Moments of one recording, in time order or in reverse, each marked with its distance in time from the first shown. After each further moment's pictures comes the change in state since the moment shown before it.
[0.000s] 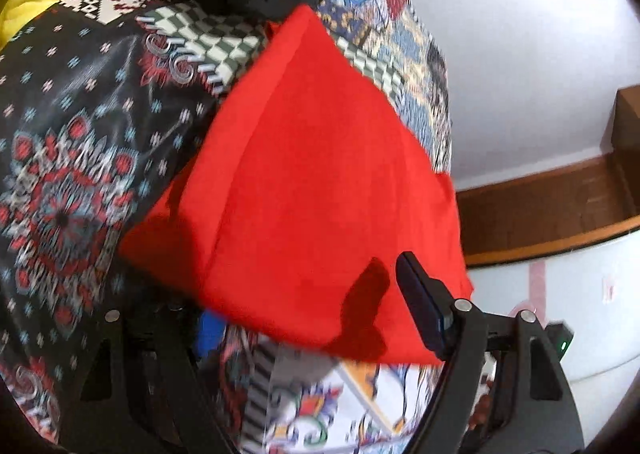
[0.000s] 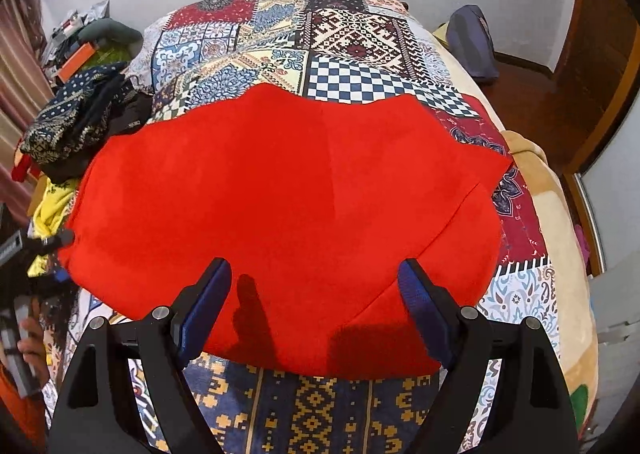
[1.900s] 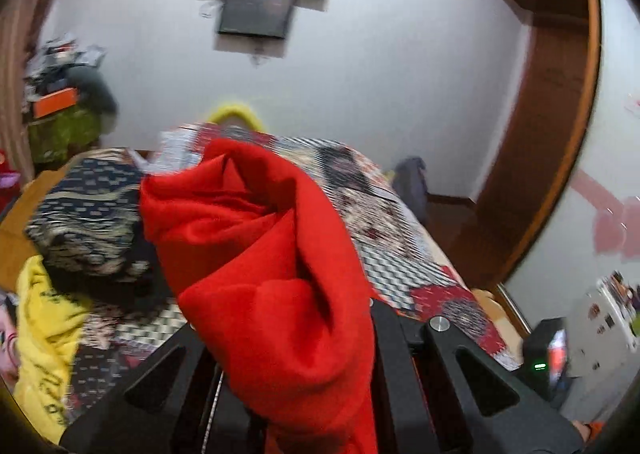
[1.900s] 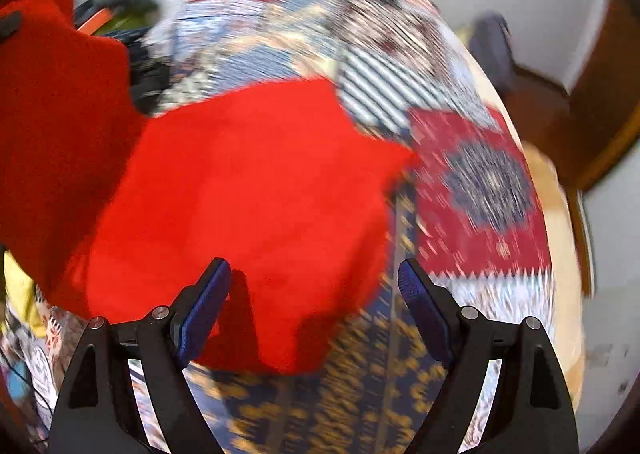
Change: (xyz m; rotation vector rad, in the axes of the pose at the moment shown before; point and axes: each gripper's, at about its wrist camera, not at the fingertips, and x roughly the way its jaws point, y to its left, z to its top) left arm -0.047 -0.253 -0.039 0.774 -0.417 0.159; right arm 0.012 0.004 0.000 -0.089 0.068 0.010
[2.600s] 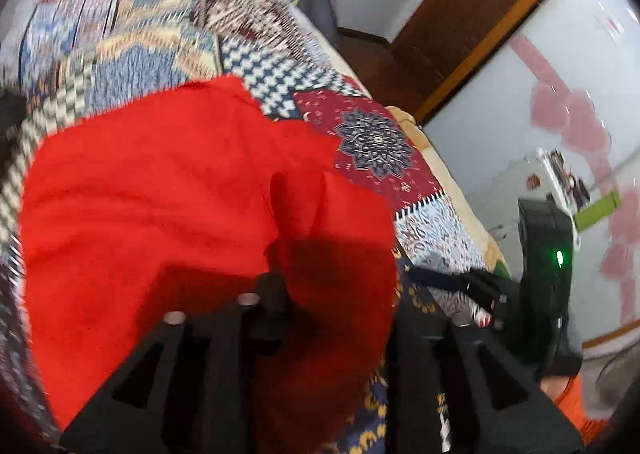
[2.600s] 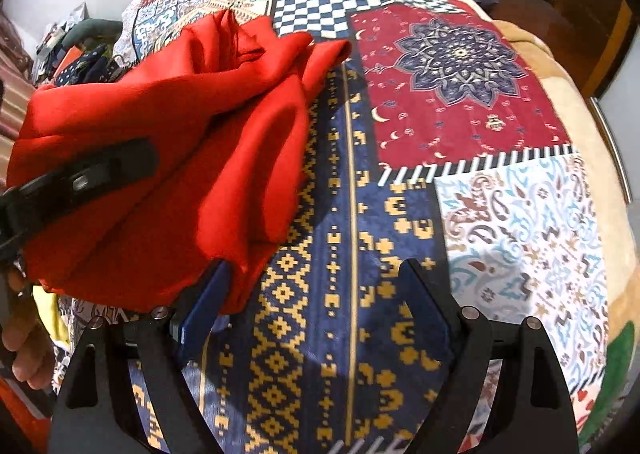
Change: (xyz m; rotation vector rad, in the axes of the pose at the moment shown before) left arm 0.100 -0.079 -0.102 0.095 0.590 -0.323; right arm 0.012 -0.056 -0.047 0.182 0.072 0.121
